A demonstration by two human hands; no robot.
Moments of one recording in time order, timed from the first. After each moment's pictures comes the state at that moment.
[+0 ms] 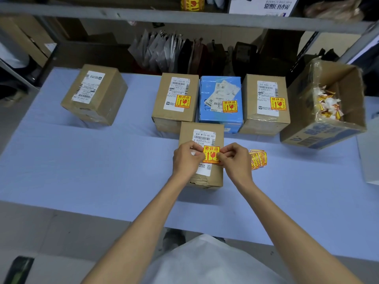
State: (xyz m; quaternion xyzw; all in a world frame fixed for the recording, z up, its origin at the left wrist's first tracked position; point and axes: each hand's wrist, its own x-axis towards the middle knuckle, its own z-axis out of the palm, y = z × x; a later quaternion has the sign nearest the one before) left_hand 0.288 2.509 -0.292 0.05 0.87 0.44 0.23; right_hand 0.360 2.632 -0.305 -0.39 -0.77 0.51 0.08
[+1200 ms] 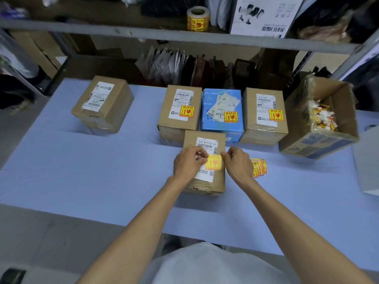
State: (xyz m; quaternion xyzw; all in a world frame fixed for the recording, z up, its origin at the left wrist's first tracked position) left_hand 0.276 2.500 -0.295 0.19 0.89 0.36 0.20; right_hand 0.343 2.643 -0.303 -0.39 -0.87 0.31 -0.02
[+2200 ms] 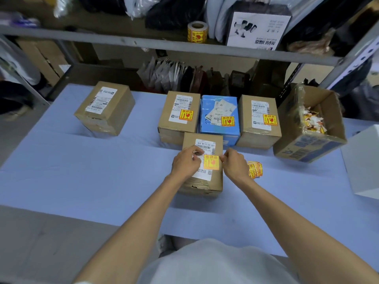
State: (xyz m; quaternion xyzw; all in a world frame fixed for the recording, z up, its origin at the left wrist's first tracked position) left_hand 0.276 2.495 -0.295 0.17 0.88 0.37 0.23; right_hand 0.348 2.640 -0.302 -0.36 -0.89 0.29 -0.04
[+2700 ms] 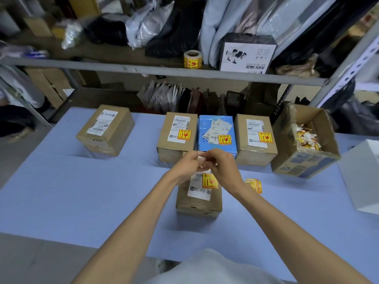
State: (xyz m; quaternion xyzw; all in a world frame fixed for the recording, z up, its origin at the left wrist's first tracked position) left_hand 0.249 2.511 -0.243 0.20 0.68 0.57 0.41; right_hand 0.322 2.629 -0.257 -0.08 -0.92 0.34 0.16
